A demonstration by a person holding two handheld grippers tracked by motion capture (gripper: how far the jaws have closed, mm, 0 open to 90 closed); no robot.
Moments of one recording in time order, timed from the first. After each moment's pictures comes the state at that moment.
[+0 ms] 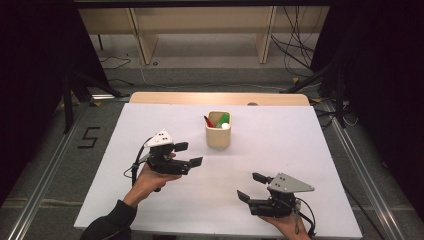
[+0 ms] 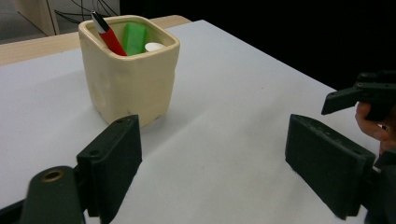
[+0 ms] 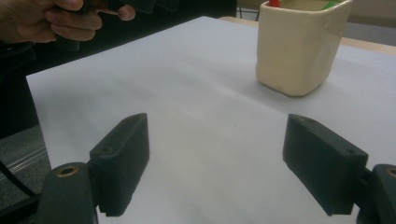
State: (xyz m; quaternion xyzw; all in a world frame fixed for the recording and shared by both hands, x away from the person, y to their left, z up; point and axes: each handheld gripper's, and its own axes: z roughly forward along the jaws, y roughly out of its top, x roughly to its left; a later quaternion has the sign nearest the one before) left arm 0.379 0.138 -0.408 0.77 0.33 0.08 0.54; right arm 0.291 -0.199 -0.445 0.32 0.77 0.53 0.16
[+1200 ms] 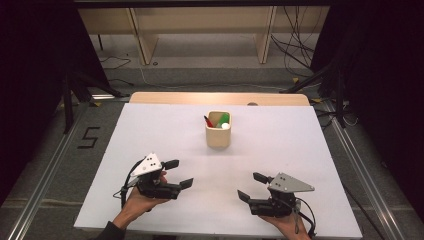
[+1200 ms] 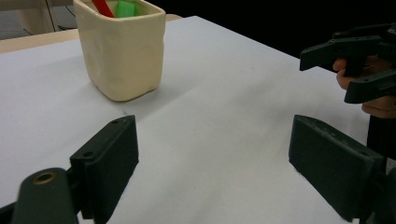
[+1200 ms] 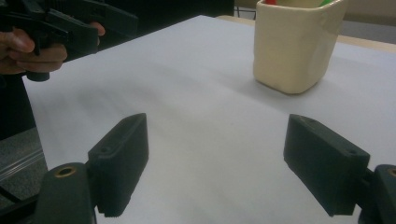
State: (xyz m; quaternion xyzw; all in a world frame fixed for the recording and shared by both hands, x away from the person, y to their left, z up) left arm 0.332 0.165 -0.440 0.76 0.31 0.11 0.56; right arm 0.292 -0.200 -0.447 0.33 0.77 0.53 0.16
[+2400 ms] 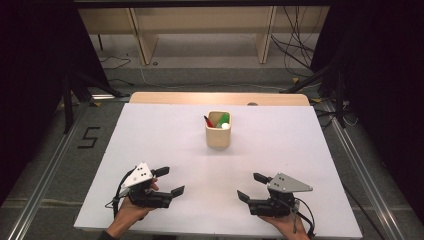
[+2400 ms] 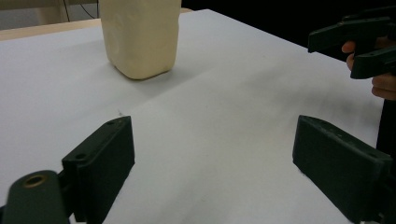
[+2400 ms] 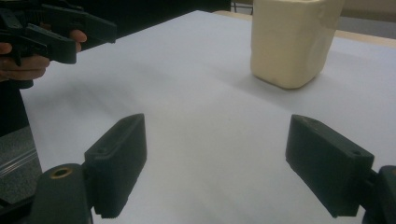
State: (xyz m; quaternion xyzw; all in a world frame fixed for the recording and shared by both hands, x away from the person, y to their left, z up) left arm 0.317 0.184 -0.457 0.76 0.32 0.12 0.55; right arm 0.293 -0.199 -0.451 0.33 0.77 0.52 0.16
